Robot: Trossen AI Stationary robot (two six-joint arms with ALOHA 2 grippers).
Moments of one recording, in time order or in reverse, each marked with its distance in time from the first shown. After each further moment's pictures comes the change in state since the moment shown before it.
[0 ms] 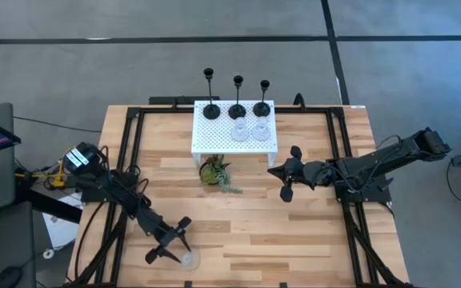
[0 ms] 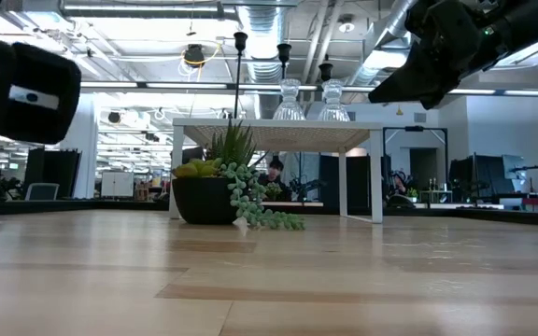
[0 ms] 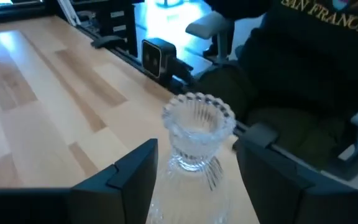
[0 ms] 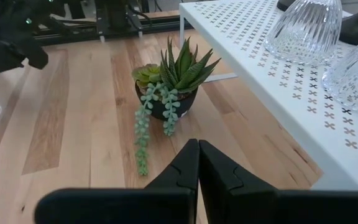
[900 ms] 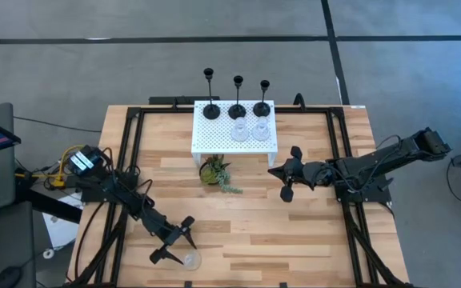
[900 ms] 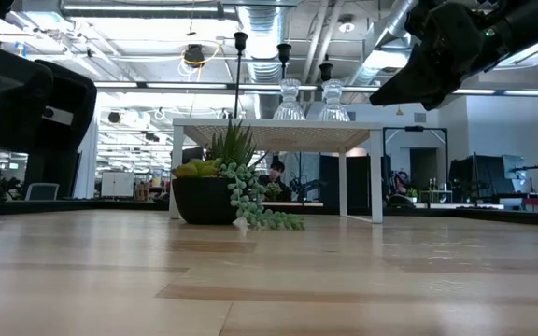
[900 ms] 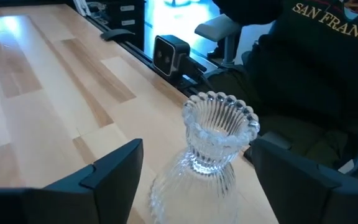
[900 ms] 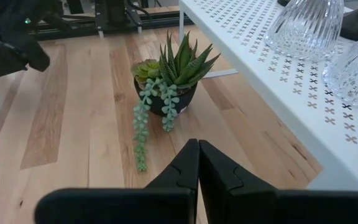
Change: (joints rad) left arm 0.030 0.052 0.027 0.027 0.009 -0.071; right arm 0.000 0.000 0.000 -0.016 0.000 0.000
